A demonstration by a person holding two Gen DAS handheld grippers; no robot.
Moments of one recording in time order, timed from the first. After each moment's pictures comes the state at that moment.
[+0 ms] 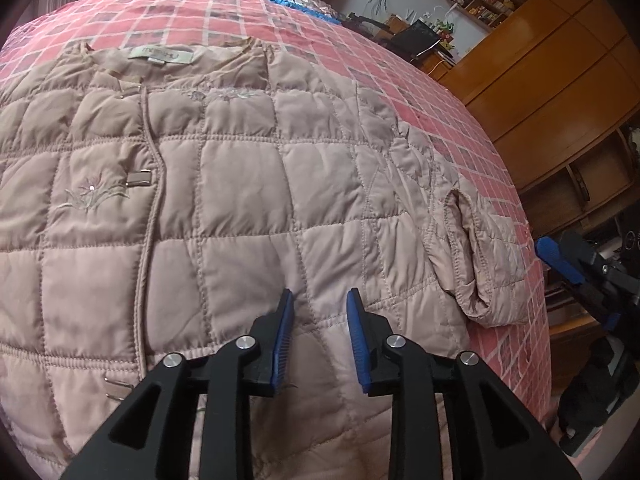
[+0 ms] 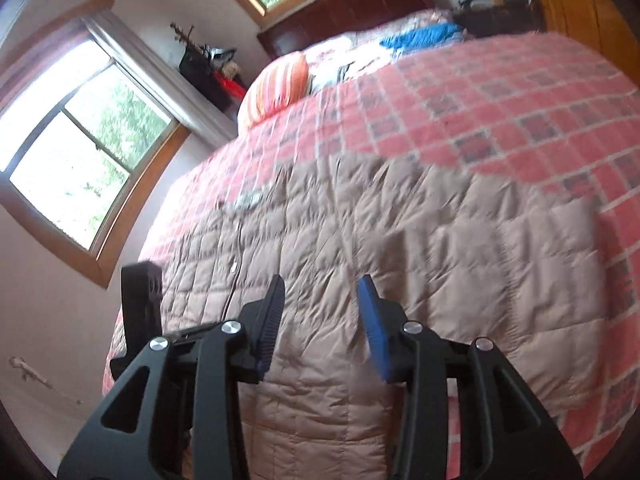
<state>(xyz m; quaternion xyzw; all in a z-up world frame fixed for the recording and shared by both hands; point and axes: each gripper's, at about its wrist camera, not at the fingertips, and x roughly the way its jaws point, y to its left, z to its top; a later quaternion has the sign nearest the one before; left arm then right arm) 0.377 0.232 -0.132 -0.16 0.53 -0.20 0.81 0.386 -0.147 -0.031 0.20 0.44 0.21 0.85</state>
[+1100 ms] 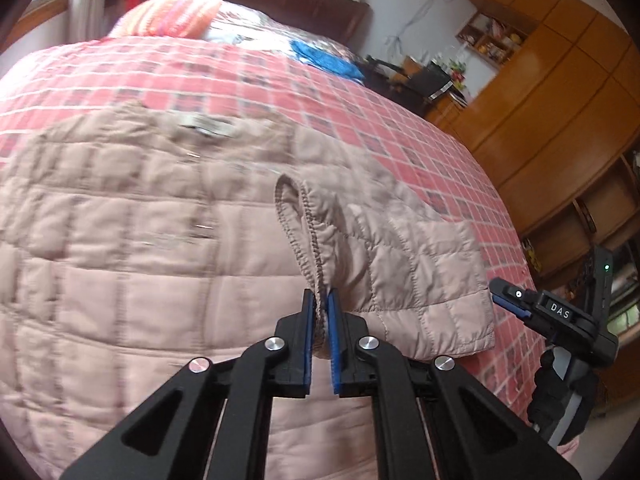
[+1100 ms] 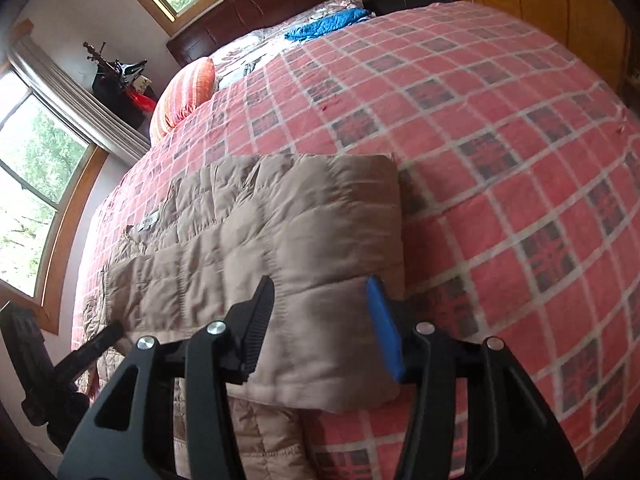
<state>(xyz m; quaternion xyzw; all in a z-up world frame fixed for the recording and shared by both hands) 0.352 0.271 -0.079 -0.17 0.46 -0.13 0.86 0.397 -0.180 -0.073 0.21 0.50 0.07 0.84</state>
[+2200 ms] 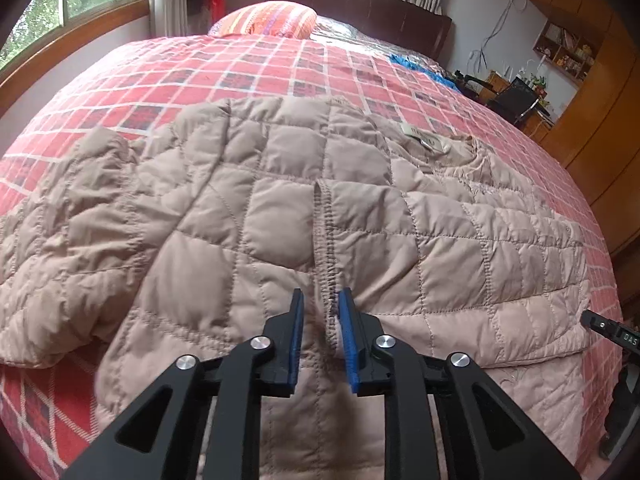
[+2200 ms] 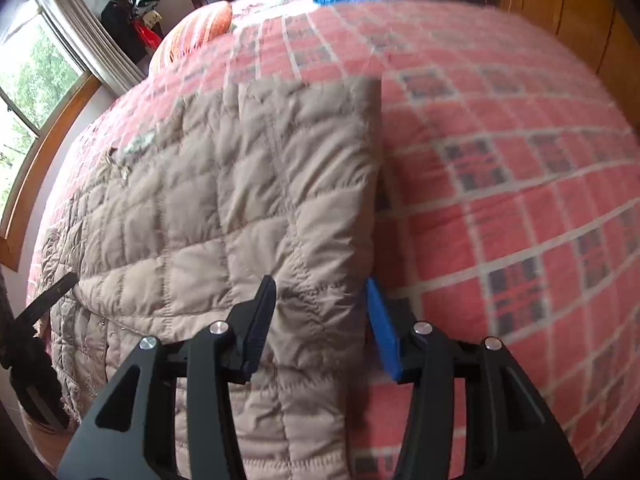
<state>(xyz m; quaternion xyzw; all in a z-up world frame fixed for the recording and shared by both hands) 0.335 0.399 -0.112 -0.12 0.46 0.03 0.88 0.384 -0.107 -0.082 0.08 0.53 0.07 0.84</state>
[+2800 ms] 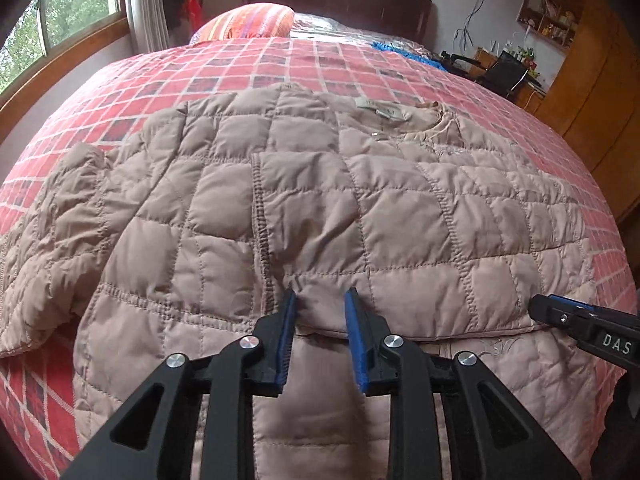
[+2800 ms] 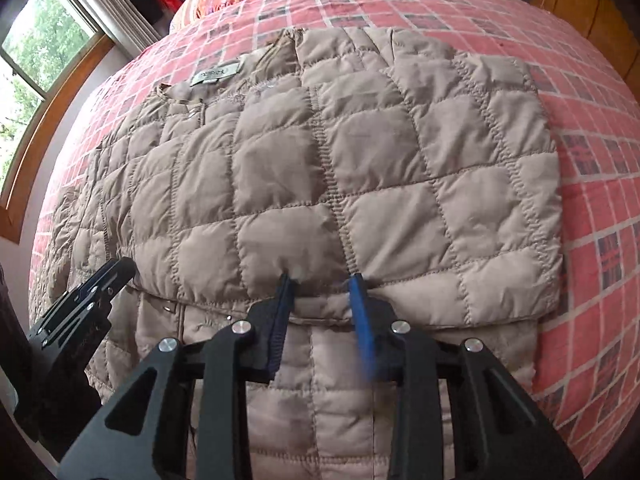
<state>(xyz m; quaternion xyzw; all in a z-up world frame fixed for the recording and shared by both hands) 0.330 0.350 -0.124 -0.07 0.48 0.00 0.87 0.382 0.018 -0.102 0.06 0.59 0.09 0.80</state>
